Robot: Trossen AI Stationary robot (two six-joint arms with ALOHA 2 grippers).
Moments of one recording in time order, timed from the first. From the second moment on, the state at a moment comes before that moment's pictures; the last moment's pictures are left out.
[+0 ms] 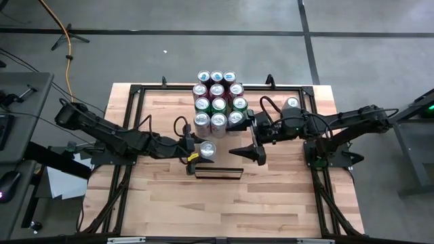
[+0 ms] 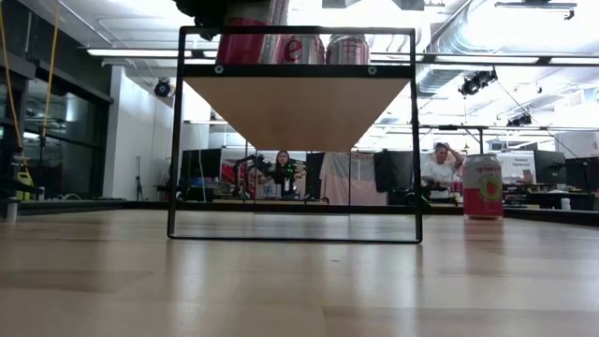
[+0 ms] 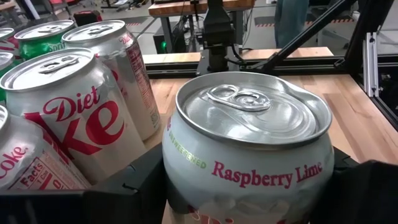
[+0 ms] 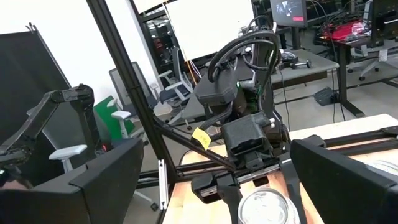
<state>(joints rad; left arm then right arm) -0.30 1.28 0.81 0.13 -0.46 -0.04 0.18 1.27 1.18 0.09 0.01 0.29</state>
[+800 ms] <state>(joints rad) -0.27 1.28 0.81 0.12 -0.48 0.09 0.18 1.27 1.18 0.09 0.01 0.29</state>
